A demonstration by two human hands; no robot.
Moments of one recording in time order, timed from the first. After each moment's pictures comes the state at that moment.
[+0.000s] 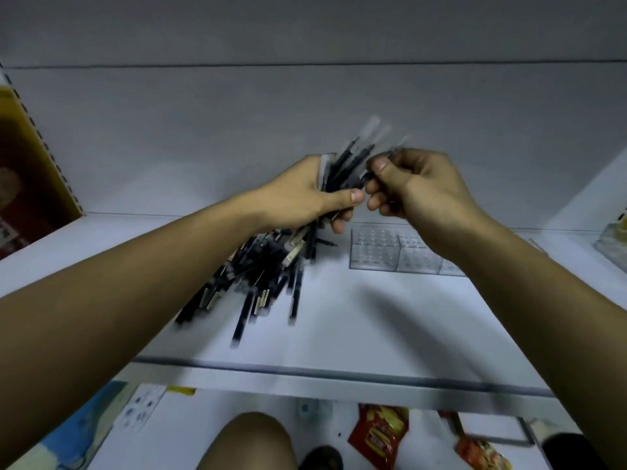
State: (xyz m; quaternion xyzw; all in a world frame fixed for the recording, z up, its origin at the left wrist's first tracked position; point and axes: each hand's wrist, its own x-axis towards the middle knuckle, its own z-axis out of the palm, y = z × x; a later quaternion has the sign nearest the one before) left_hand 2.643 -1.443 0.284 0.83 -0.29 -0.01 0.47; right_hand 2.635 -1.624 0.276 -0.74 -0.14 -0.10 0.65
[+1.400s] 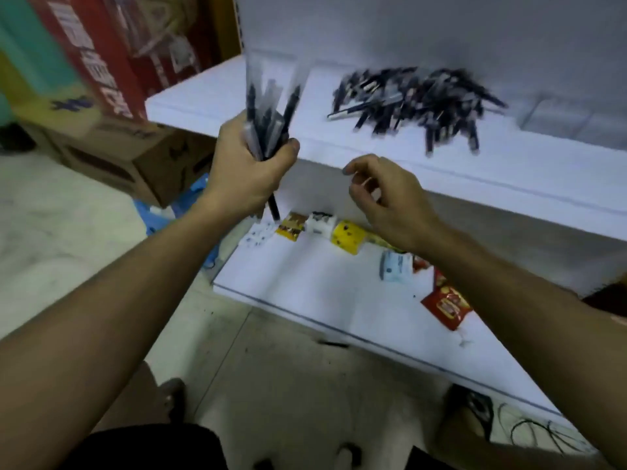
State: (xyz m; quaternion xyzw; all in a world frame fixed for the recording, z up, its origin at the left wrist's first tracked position) left_hand 2.377 -1.200 0.140 0.82 -0.02 0.31 0.48; right_hand 2.464 -1.413 0.095 -0.85 -0.39 -0.07 0.35
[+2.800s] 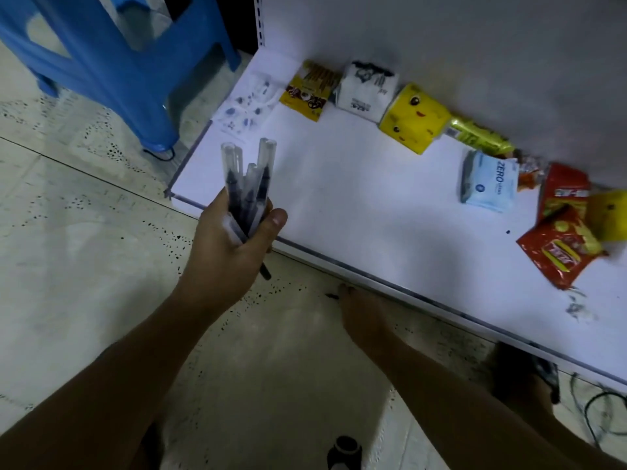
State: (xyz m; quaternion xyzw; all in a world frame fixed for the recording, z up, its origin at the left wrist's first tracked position) left_hand 2.390 -1.108 -0.246 0.77 0.21 0.08 0.59; right_hand 2.420 -1.348 -0.448 -0.94 -0.21 0.27 0.03
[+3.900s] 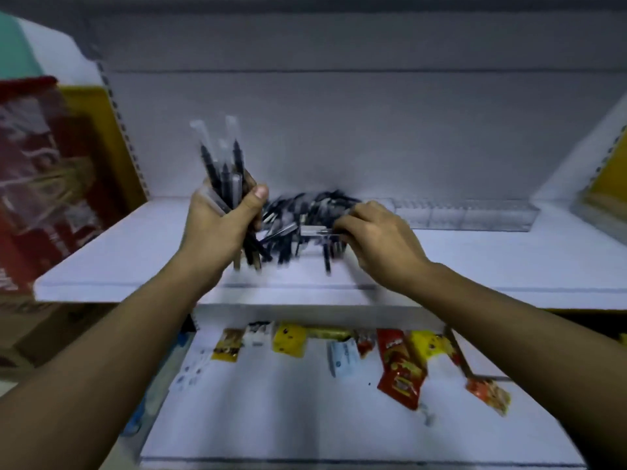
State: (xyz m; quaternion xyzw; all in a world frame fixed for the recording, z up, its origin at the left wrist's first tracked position) left_hand 2.467 -1.257 0.243 0.72 -0.14 0.26 0.63; right_hand 2.524 -1.499 0.197 -0.88 -0.32 -0.35 0.07
